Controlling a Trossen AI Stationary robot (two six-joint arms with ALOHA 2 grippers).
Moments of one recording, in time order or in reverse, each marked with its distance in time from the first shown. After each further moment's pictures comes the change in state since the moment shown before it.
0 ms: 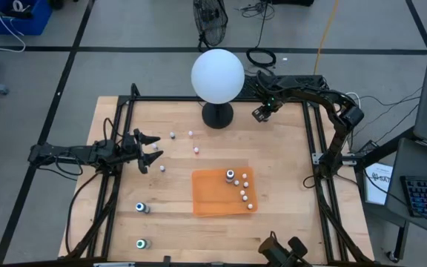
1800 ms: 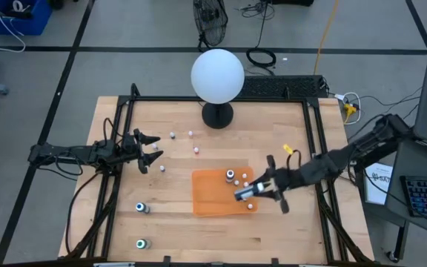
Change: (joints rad) left arm 0.000 0.000 0.000 0.000 0.000 0.000; right arm 1.319 -0.728 -0.511 0.939 0.210 0.091
